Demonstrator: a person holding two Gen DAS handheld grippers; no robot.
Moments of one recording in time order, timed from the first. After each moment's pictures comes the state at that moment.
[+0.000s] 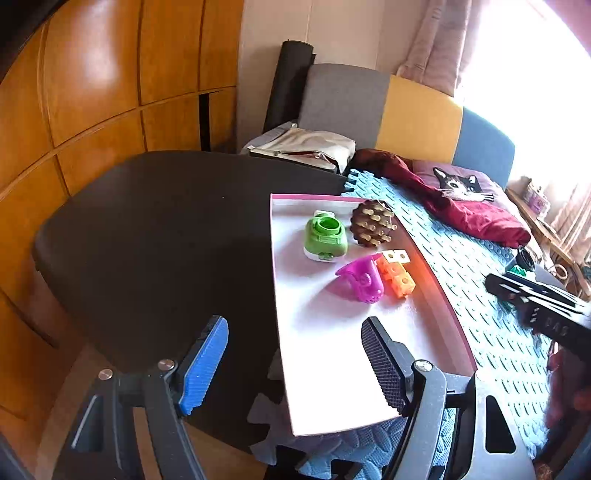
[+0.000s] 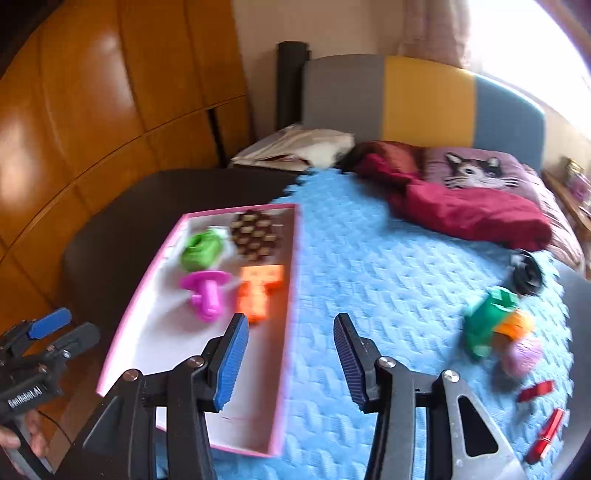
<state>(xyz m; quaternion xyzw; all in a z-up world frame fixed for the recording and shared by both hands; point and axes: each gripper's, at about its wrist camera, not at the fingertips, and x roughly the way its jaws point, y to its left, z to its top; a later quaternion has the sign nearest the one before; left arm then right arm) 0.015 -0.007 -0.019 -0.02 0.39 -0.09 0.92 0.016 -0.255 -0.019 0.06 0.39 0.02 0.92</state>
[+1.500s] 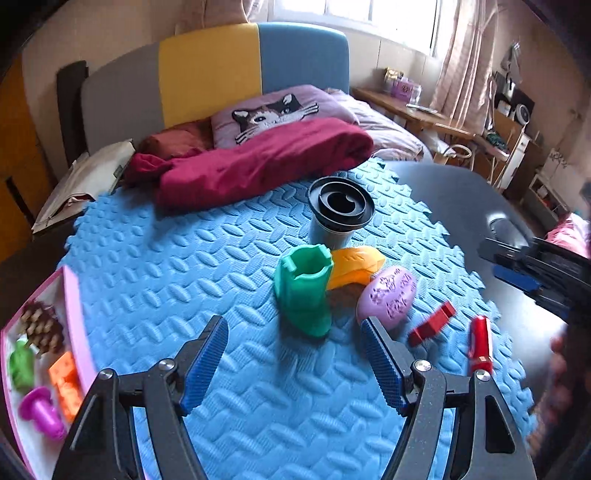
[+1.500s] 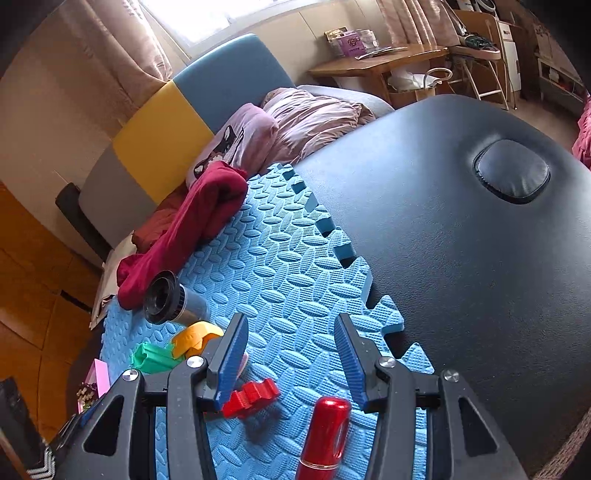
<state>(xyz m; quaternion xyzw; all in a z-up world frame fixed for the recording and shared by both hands) 0.048 -0.353 -0.038 0.15 0.42 -0.35 0.83 -0.095 -0.550 -0.063 0.39 0.32 -0.25 0.83</state>
